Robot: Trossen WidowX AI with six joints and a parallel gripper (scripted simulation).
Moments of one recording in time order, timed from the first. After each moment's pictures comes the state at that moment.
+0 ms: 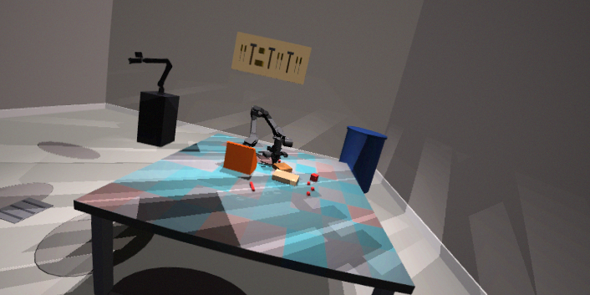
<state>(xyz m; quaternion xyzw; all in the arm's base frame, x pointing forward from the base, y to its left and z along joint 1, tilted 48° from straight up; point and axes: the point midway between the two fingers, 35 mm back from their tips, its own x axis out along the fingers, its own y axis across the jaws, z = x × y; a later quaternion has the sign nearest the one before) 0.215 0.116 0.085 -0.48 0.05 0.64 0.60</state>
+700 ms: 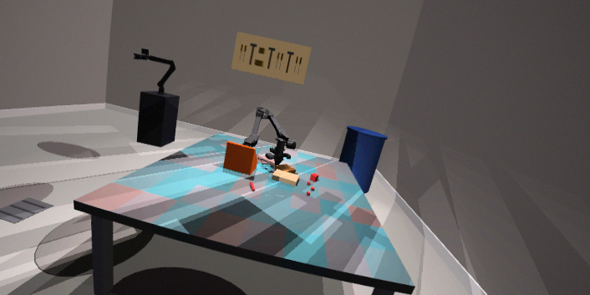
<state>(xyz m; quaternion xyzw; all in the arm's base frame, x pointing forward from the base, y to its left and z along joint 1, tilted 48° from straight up) 0.237 0.097 0.071 -0.48 0.05 0.64 0.60</state>
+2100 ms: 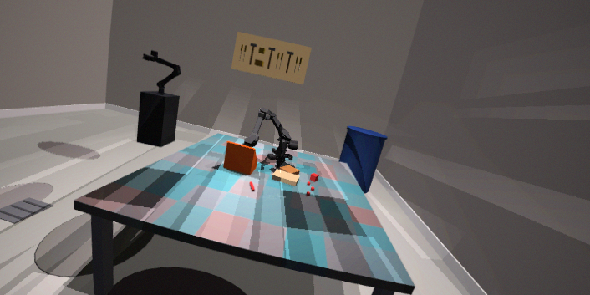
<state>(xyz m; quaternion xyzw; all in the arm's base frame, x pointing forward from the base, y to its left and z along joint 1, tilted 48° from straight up) 0.251 0.094 0.071 -0.47 0.05 0.64 0.60</state>
